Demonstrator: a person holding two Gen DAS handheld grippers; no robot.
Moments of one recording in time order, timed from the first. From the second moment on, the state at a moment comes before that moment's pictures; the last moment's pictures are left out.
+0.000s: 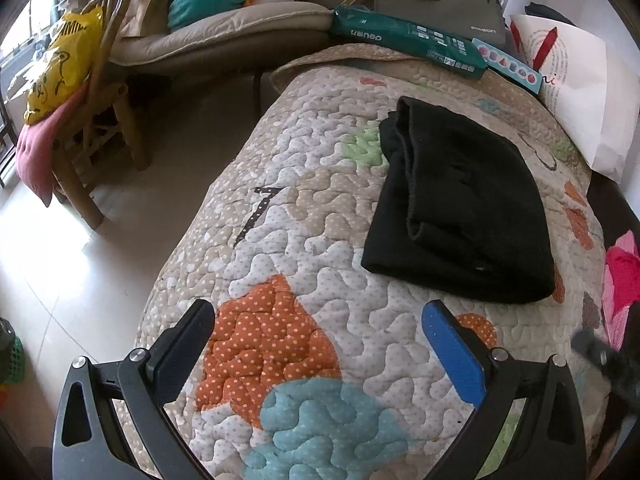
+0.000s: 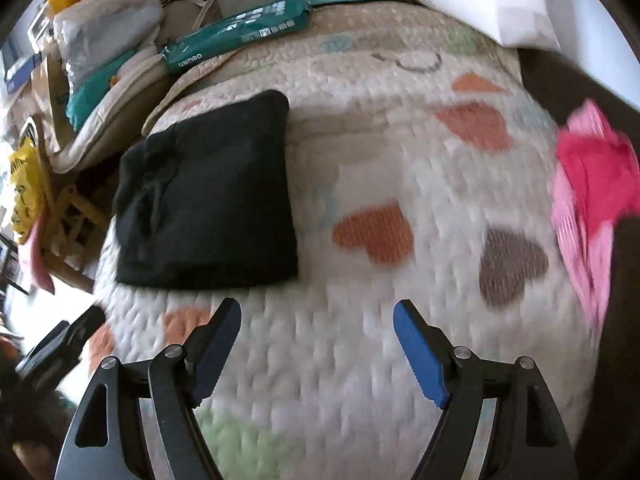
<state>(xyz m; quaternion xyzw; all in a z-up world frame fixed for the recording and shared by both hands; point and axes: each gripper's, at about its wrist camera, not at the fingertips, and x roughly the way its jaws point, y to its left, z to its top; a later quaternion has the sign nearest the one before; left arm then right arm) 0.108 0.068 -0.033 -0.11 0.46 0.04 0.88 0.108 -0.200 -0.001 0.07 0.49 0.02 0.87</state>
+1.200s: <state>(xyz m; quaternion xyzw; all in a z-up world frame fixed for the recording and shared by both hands) 0.099 0.036 -0.035 -0.06 0.47 0.01 0.88 0.065 -0.171 -0.031 0.00 0.43 0.03 0.90</state>
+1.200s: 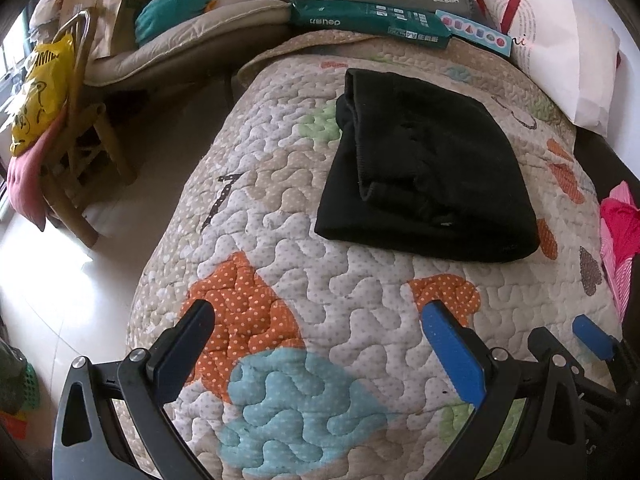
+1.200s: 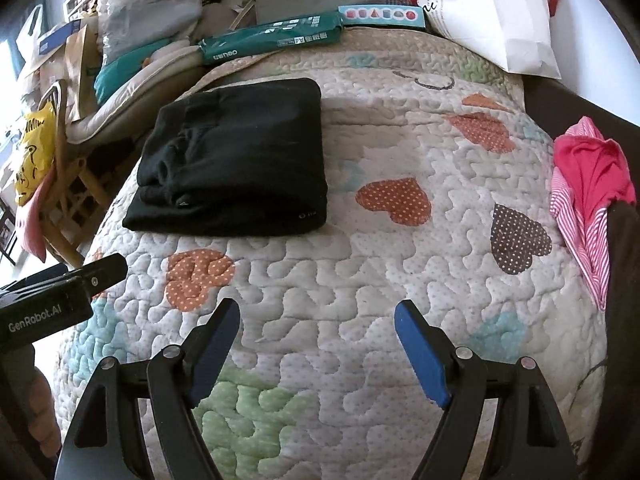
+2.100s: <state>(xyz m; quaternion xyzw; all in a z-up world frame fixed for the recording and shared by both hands) 0.100 0.034 -0.039 -0.06 0.48 0.01 0.88 0.065 -0.168 -0.037 0.00 0.43 0.03 0.90</state>
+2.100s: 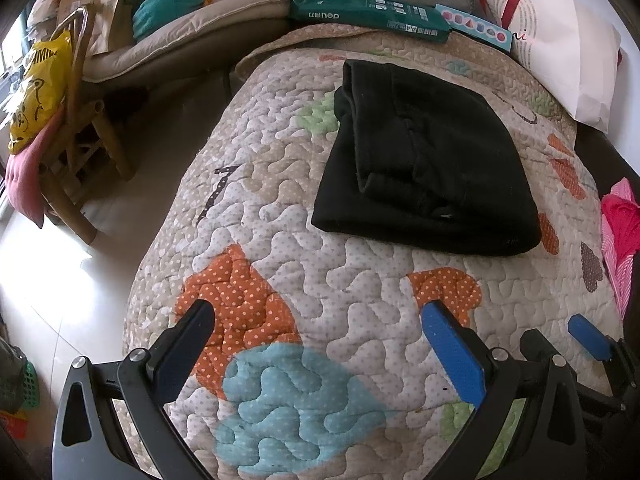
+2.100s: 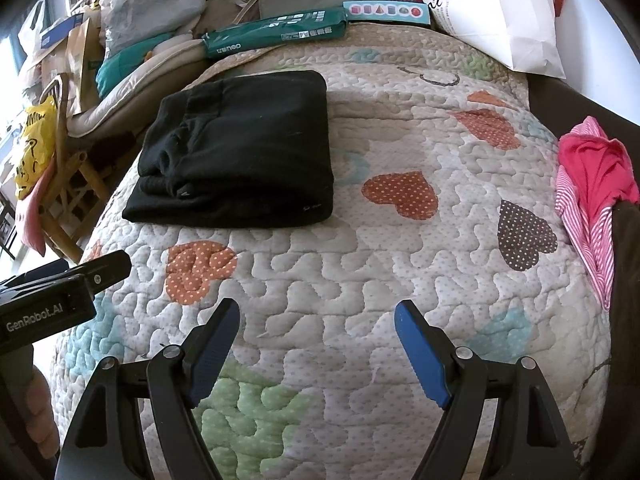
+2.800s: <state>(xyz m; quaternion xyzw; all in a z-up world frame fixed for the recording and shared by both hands) 0.102 0.034 -0.044 -0.06 0.48 0.01 0.87 0.064 -0.164 -0.041 0.00 0.44 0.04 0.90</state>
